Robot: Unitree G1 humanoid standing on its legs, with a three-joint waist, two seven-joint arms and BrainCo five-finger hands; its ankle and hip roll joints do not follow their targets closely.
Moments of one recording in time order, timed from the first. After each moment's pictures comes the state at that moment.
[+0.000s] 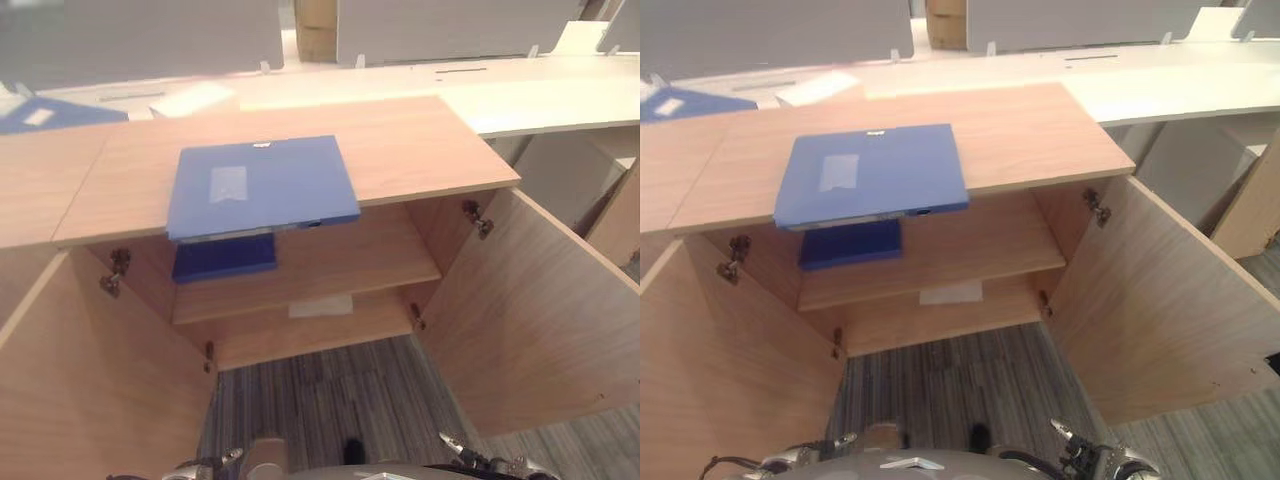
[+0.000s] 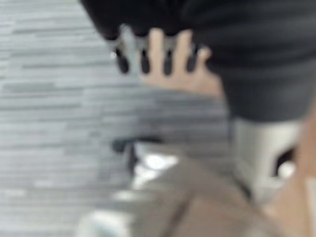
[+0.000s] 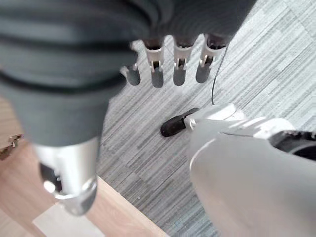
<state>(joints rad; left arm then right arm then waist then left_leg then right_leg) -0.04 0.20 -0.20 1.25 -0.45 0.28 0.02 -0.08 -0.27 0.15 1.26 0.81 0.44 0.28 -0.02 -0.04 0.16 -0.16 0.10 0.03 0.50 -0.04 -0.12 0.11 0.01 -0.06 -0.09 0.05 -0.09</state>
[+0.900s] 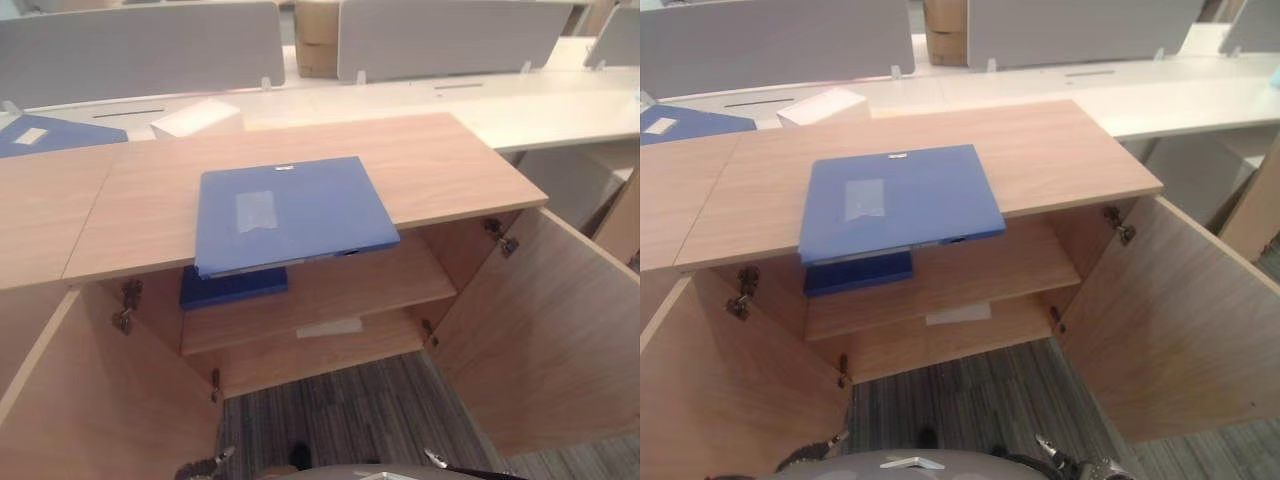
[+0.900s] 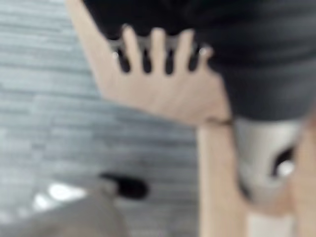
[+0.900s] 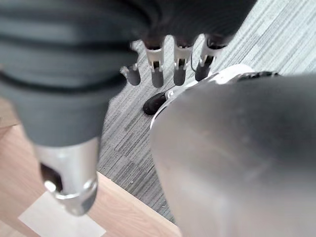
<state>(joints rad) 0.04 0.19 -0.19 1.08 -0.63 0.06 0.17 -0.02 -0.22 0.18 1.24 0.89 0.46 0.23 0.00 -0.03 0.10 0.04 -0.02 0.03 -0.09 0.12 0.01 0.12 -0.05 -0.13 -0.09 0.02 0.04</state>
